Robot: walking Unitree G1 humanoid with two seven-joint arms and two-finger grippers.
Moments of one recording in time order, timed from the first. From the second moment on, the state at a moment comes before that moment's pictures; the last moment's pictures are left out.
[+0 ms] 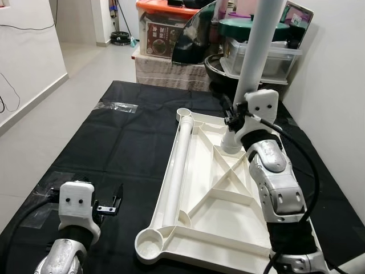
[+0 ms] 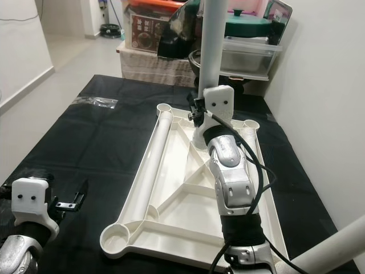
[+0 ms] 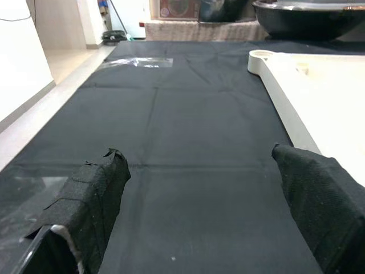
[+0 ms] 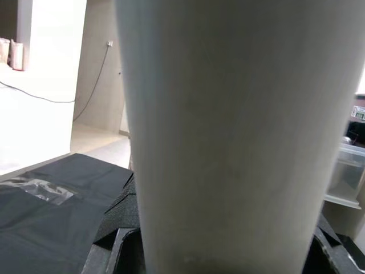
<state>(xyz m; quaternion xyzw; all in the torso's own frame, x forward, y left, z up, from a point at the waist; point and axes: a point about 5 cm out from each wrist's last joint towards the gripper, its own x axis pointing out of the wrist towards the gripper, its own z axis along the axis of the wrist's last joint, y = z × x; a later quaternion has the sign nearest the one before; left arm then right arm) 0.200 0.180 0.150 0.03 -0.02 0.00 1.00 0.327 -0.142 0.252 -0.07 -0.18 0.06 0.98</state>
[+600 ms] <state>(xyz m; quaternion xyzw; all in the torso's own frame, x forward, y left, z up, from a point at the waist) 0.199 0.170 0.150 0.04 -0.02 -0.02 1.00 0.311 -0.136 0.223 -0.08 -0.13 0.10 0.98</state>
